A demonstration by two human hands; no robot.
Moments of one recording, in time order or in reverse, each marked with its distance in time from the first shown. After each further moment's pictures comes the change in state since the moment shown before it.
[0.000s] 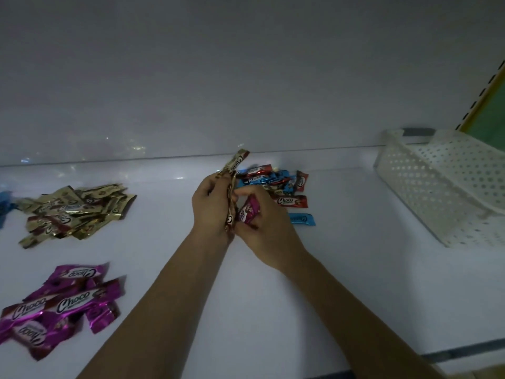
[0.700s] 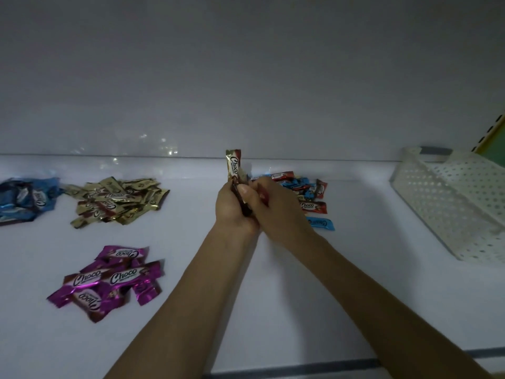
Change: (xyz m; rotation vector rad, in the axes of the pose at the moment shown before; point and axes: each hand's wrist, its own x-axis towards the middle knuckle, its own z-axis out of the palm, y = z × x) left_hand -0.016 0.032 -0.009 -0.408 -0.031 -0.422; right_hand 0.024 -0.041 0.012 -0.286 -0.024 -0.020
